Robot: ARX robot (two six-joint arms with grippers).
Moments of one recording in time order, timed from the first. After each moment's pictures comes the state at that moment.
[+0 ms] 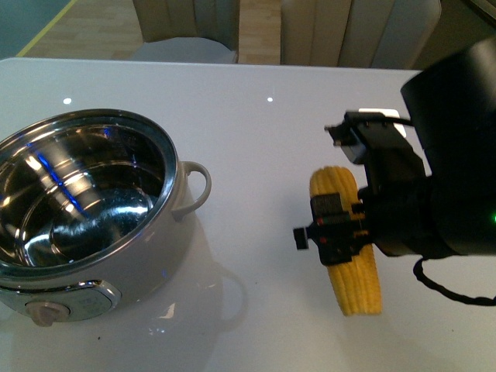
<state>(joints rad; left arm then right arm) 0.00 0.01 0.01 0.00 0.00 -0.01 0.45 1.92 0.71 0.30 -0.07 0.19</state>
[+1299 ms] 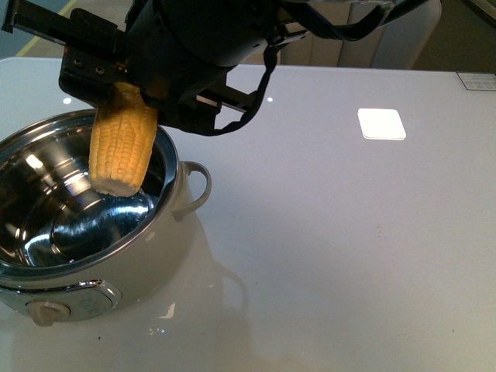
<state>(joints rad) 0.00 0.01 0.01 0.00 0.00 -0.01 0.73 2.06 1.36 0.01 -0.18 0.62</state>
